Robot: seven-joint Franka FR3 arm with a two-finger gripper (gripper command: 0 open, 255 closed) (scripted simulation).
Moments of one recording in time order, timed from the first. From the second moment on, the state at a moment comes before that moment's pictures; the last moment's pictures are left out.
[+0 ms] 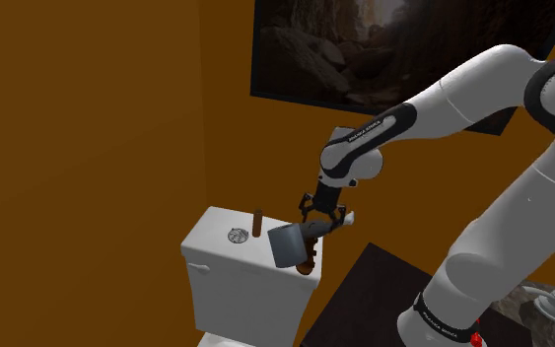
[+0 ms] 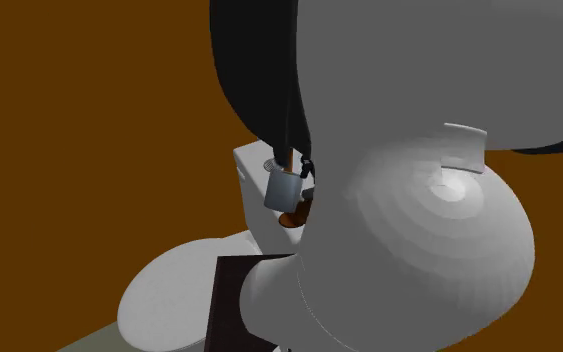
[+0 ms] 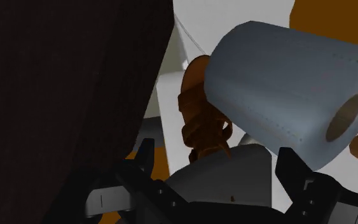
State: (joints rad) arm -0.20 -0.15 0.04 -2.66 0.36 2.40 0.86
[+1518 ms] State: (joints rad) arm -0.19 0.09 0.05 -2.64 0.58 2.65 0.82
